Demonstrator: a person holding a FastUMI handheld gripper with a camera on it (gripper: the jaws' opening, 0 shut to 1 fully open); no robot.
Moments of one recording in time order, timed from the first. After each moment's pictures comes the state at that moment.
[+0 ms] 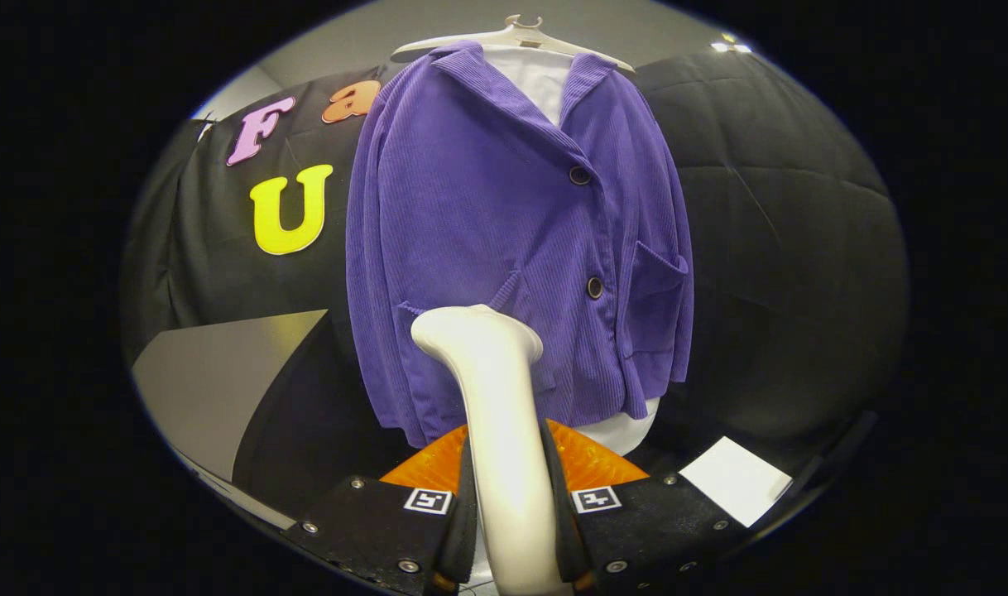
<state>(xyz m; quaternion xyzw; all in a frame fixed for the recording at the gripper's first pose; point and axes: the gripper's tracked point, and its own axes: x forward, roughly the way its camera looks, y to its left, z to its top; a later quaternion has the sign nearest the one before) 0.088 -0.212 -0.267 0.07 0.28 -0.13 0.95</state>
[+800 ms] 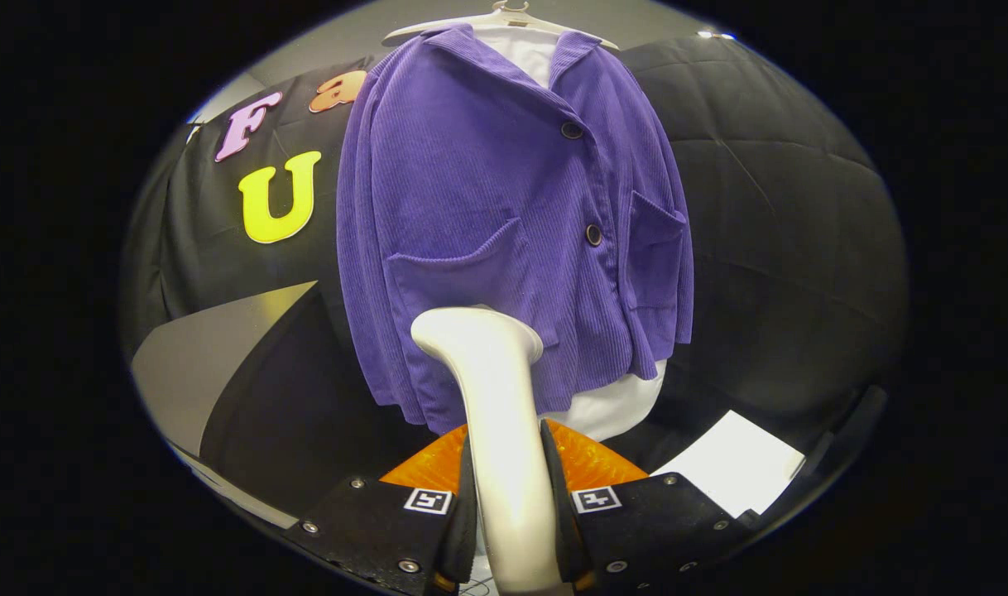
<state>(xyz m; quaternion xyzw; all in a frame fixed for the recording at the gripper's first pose) 0.073 -0.200 -0.310 0.09 0.31 -0.15 0.93</state>
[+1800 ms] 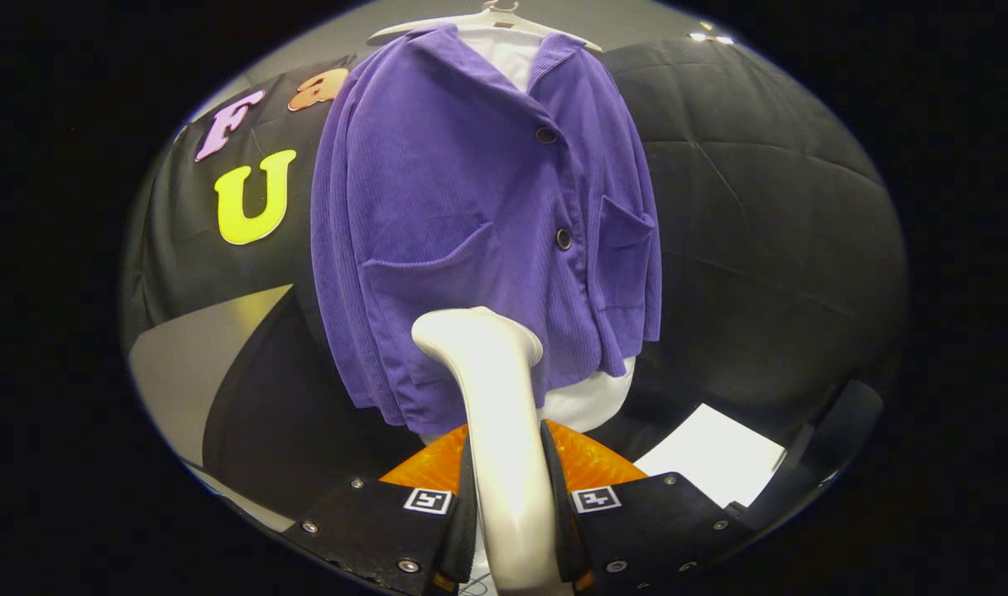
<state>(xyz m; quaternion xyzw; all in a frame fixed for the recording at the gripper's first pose) 0.062 -0.218 -0.282 0.08 0.31 -0.19 0.93</state>
